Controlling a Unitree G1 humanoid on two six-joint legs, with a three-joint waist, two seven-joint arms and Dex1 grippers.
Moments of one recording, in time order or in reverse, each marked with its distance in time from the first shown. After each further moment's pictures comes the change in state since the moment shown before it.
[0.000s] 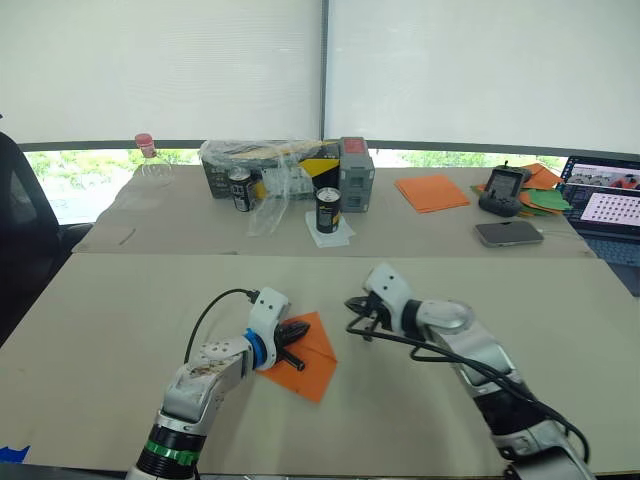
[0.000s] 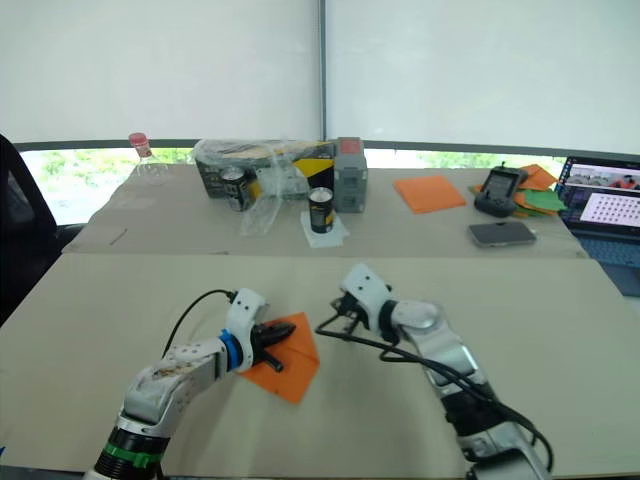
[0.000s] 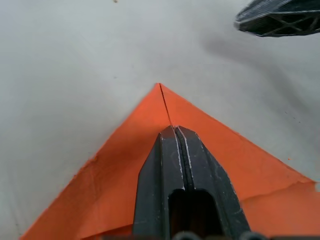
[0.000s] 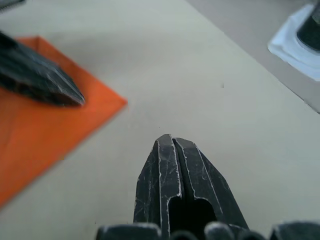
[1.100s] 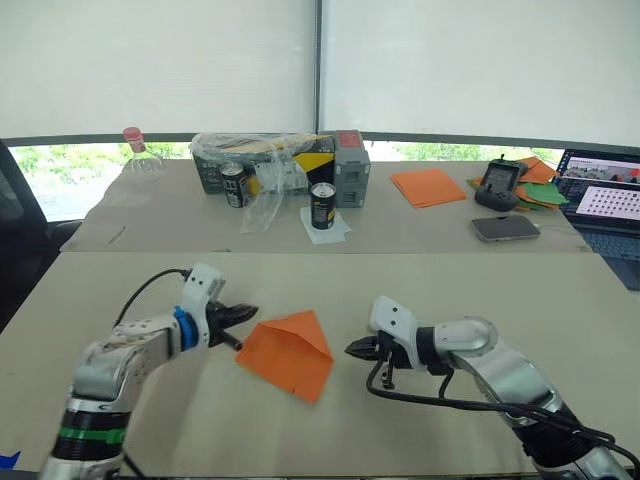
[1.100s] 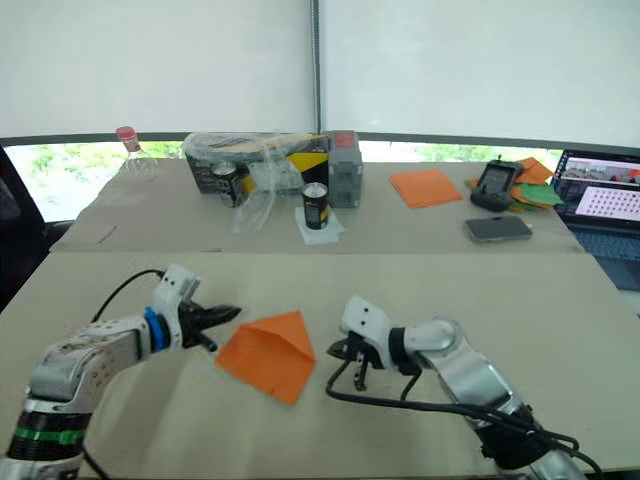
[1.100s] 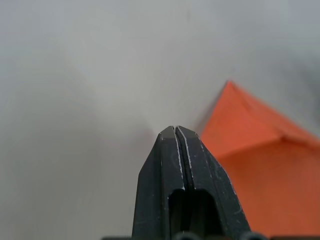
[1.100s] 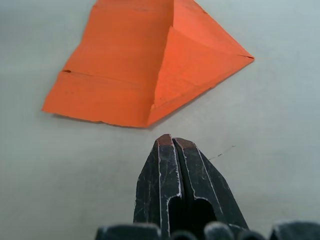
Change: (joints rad) left arm -0.015 0.368 0.214 0.047 -0.187 0.052 -0.222; right arm 0.044 -0.111 0.086 -0.253 0.120 0.131 0.150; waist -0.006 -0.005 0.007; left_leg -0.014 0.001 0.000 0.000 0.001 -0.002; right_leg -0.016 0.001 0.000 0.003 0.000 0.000
